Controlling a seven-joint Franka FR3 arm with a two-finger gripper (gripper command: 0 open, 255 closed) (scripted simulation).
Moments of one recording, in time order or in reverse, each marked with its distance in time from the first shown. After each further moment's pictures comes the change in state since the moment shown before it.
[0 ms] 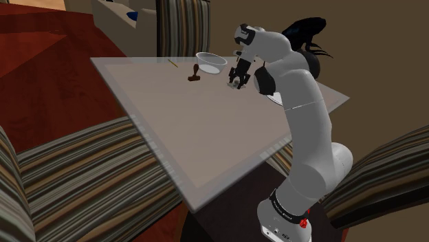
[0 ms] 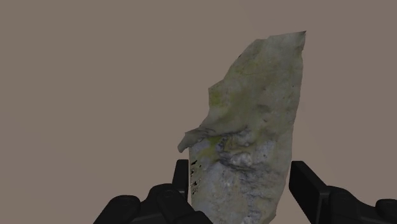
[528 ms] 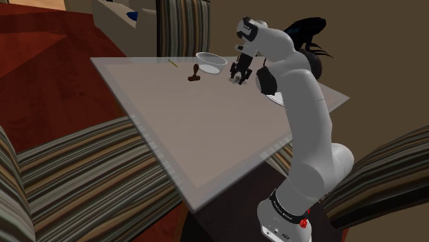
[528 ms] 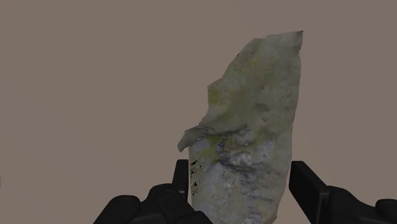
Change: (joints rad) arm -0.034 -0.001 0.004 0.093 0.000 -0.073 0.032
